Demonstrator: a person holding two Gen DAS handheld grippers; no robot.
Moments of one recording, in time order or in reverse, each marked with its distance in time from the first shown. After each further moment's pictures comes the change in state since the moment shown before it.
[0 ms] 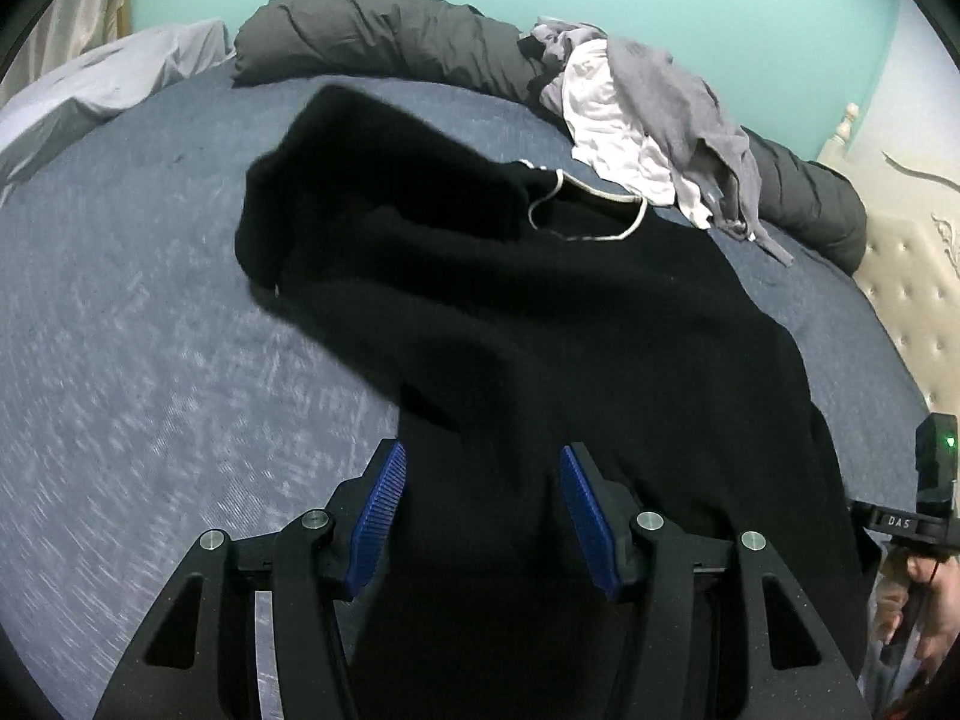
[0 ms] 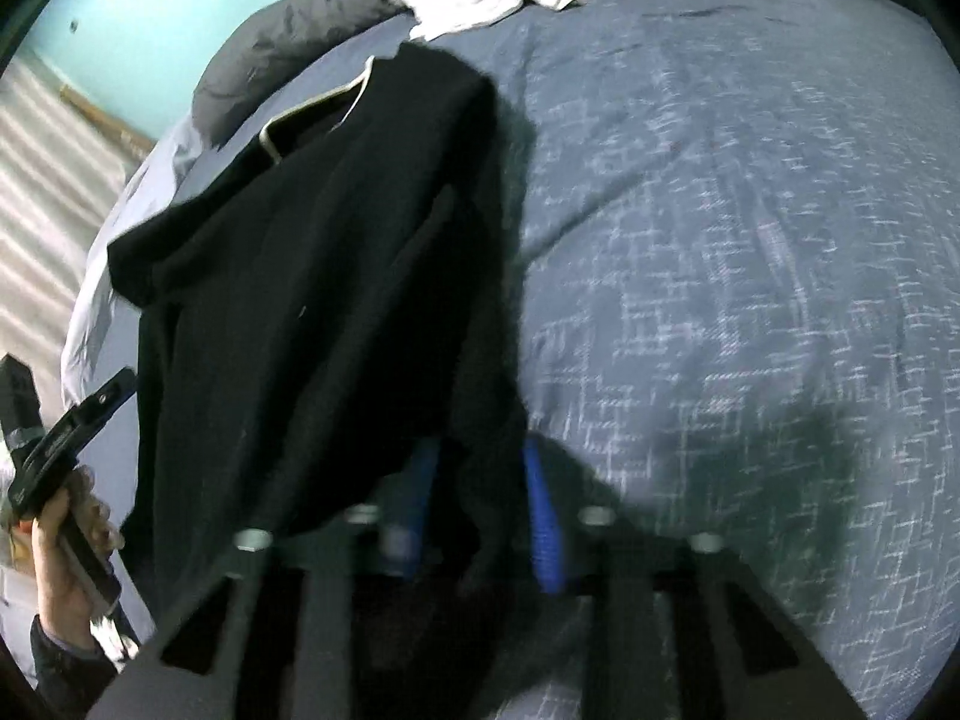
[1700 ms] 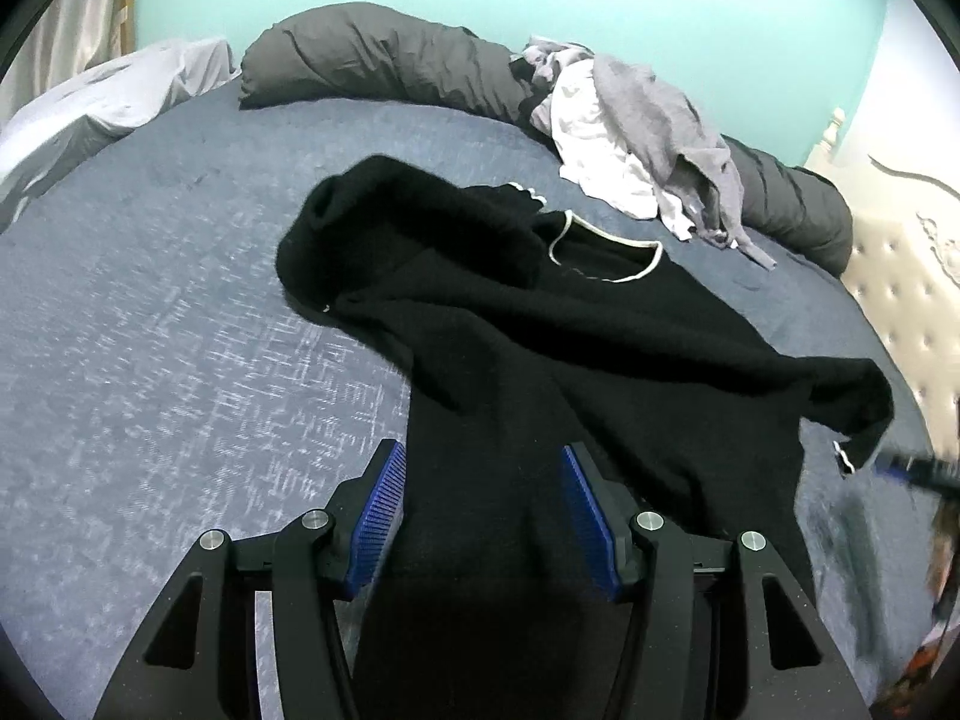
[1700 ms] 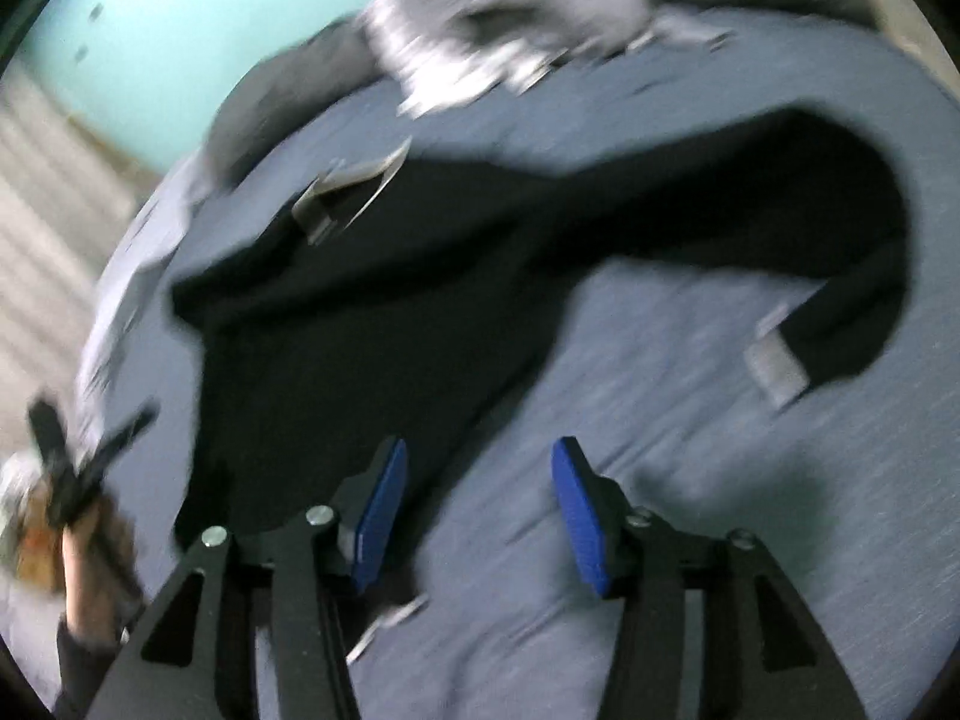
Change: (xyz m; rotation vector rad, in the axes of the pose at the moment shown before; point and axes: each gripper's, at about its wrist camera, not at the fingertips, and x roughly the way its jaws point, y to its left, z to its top) left arm -0.062 -0.004 0.001 0.033 -0.023 0.005; right arm -0.086 0.015 -0.036 0.009 -0.037 0.041
